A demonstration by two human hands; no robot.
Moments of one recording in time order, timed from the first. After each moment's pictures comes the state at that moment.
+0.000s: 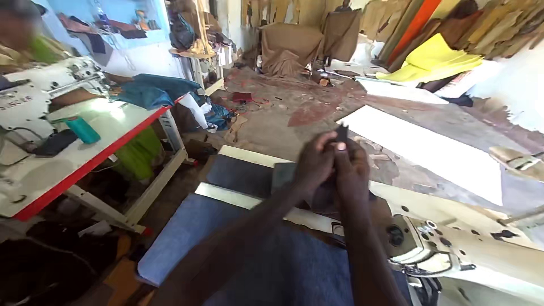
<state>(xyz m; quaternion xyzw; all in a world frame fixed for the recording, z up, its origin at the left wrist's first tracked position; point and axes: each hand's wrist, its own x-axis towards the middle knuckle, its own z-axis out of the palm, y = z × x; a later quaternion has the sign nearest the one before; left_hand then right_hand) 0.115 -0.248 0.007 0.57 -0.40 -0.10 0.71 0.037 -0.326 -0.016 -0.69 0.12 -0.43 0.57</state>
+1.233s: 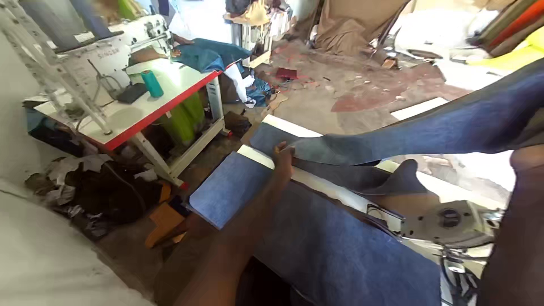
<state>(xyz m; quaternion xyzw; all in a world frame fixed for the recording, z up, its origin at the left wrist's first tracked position) 0.105 -0.111 -0.043 0.53 0.18 -0.22 0.80 -0.017 -0.433 0.055 -0.63 0.15 -0.48 0.60</state>
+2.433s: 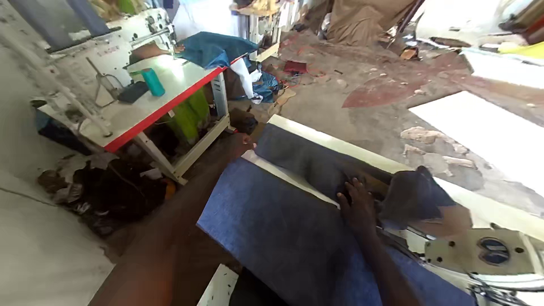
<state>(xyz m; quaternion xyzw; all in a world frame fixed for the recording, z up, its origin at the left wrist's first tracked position) 0.328 0.022 -0.177 0.90 -0.20 -0.12 0.37 0.026 -0.350 -0.233 -0.96 0.11 -0.20 0.16</state>
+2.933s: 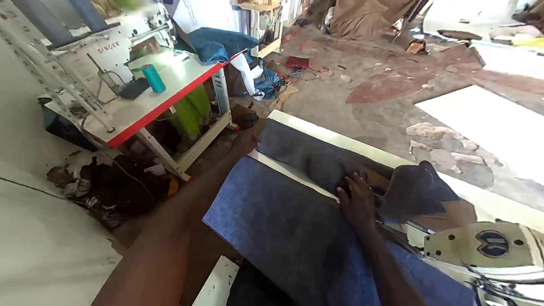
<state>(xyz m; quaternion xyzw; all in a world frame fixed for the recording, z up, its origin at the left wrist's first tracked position) 0.323 -0.013 -0.185 0.93 -0.20 -0.09 0.29 0.028 -0.351 -0.234 -0.96 0.12 -0.20 0.17</state>
